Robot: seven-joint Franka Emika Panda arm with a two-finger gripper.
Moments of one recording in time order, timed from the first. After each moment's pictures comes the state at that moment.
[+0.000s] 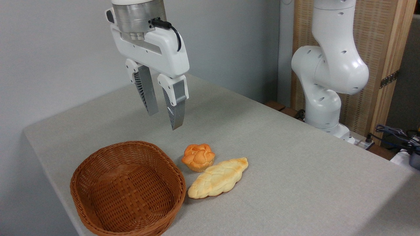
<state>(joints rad) -0.11 0.01 0.05 -1.60 -0.04 1.62 0.66</state>
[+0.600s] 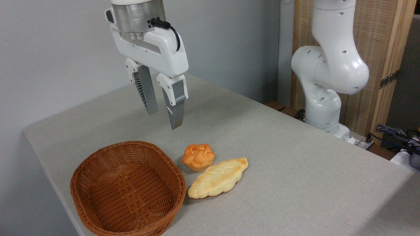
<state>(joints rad) -0.11 0.01 0.04 -1.60 -0.04 1.62 0.66</state>
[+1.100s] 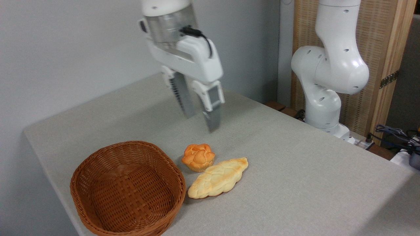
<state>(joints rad) -0.10 -0.12 0.10 -1.79 0.02 1.57 0.83</state>
